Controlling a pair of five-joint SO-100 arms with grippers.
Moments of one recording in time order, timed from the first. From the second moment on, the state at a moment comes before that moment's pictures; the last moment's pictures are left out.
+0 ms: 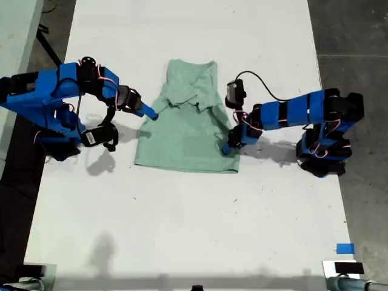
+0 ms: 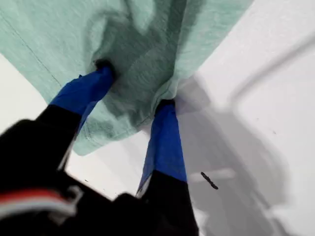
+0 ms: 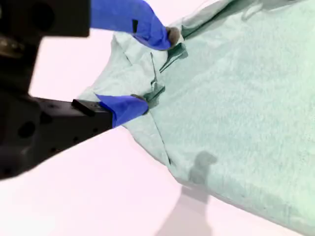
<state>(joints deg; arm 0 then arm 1) -16.1 115.7 107.8 74.9 29.8 6.8 94.4 123.2 49.0 -29.1</state>
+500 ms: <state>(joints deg) -16.1 115.5 107.8 74.9 29.8 7.2 93.3 120.9 50.7 -28.1</state>
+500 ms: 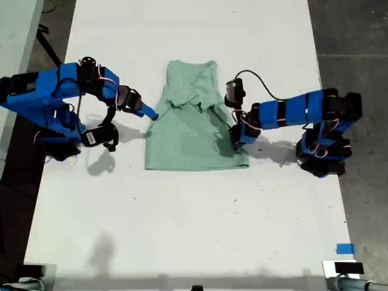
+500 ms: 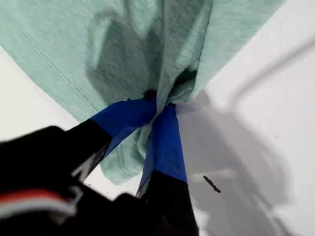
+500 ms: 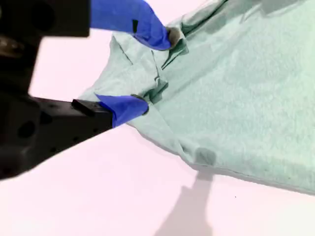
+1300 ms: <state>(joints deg) -16.1 115.4 109.0 74.9 29.8 1.5 59.9 61.5 73.9 -18.5</state>
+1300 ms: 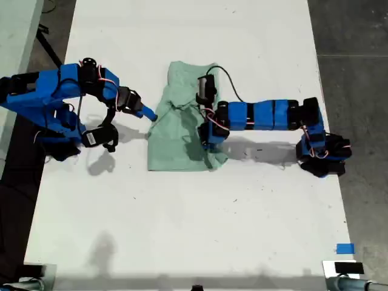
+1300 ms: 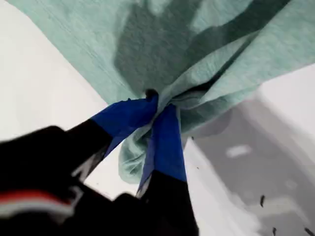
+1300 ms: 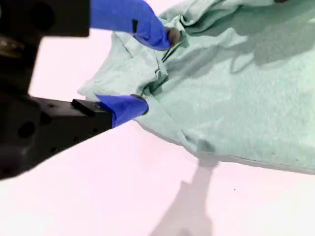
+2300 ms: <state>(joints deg) -4.6 113.4 124.1 65.7 12.2 14.2 86.9 65.9 90.2 -25.2</state>
